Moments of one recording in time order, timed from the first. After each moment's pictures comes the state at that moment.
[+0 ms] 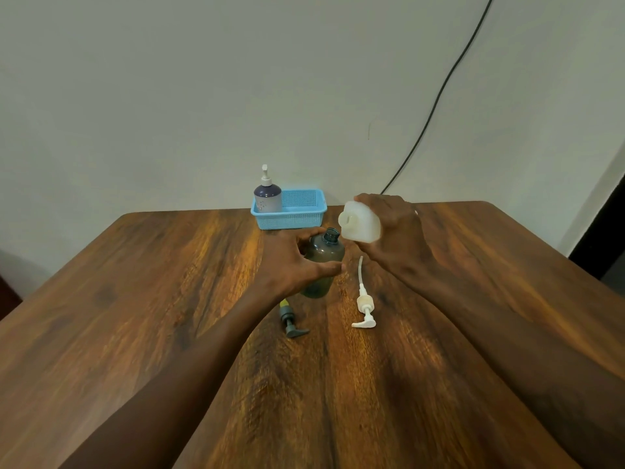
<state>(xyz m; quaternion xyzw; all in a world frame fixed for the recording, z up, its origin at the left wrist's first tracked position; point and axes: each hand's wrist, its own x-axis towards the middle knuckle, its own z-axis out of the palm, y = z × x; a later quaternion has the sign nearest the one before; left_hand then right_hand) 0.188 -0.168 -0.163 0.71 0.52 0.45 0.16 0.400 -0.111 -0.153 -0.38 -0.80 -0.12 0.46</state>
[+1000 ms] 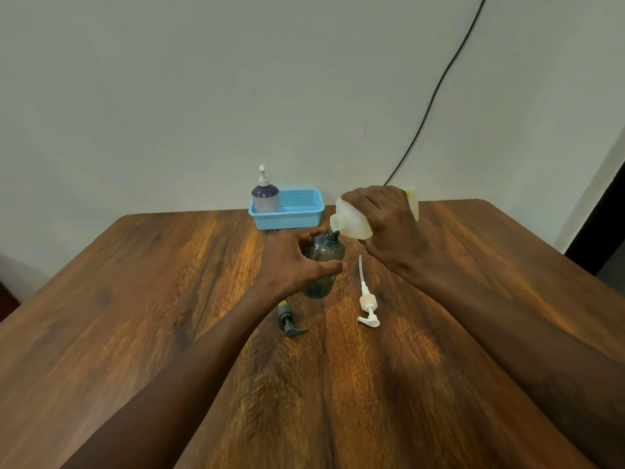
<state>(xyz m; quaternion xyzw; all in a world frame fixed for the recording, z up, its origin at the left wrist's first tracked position) 0.194 -0.172 -0.159 0.71 0.53 0.44 0.15 0.400 -0.104 -0.143 -0.33 -0.82 -0.22 0.40</state>
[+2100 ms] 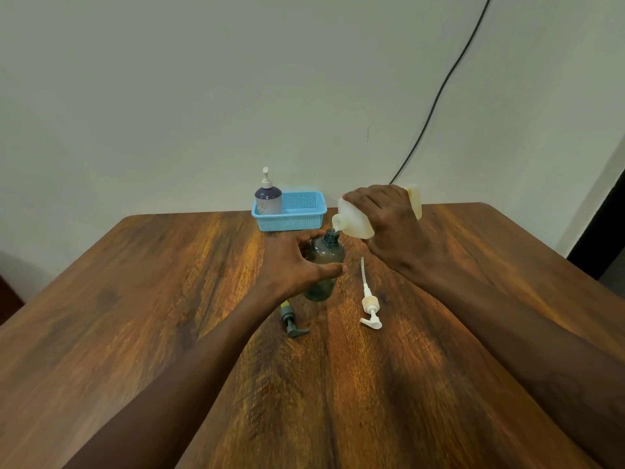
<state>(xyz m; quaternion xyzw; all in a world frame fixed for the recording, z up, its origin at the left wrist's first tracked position) 0.190 -0.172 -0.163 0.70 0.53 0.45 0.15 0.399 -0.103 -0.138 -0.33 -0.83 -0.23 0.39</state>
